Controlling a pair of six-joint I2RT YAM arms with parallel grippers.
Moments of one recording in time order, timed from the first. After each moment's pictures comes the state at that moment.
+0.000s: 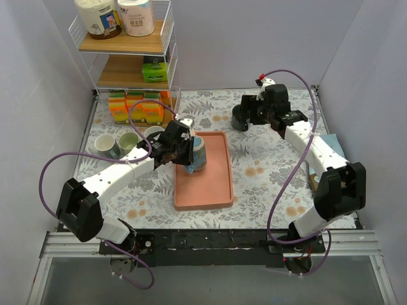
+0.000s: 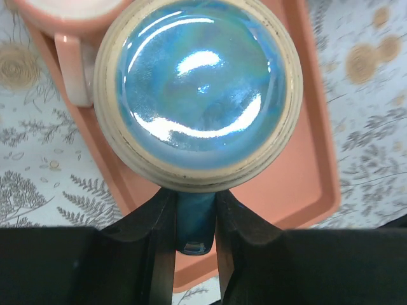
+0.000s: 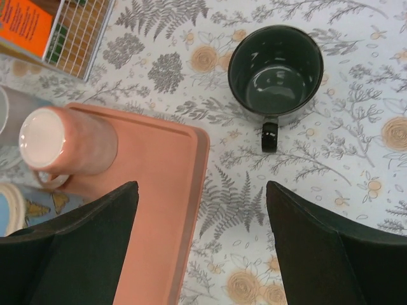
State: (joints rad) left arm -0.67 1.42 1.09 -0.56 -0.06 -0.42; right arm 0.34 1.59 1.35 -0.35 -0.11 0.25
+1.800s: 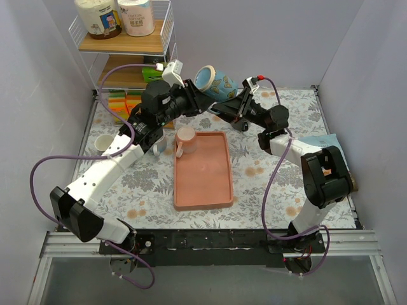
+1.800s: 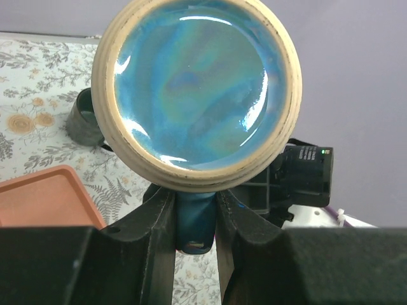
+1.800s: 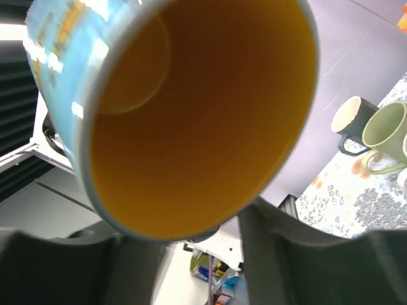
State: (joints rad) left arm -0.62 1.41 1.48 -0.18 0.15 -0.69; right arm 0.39 1.71 1.03 1.23 -0.84 1.64
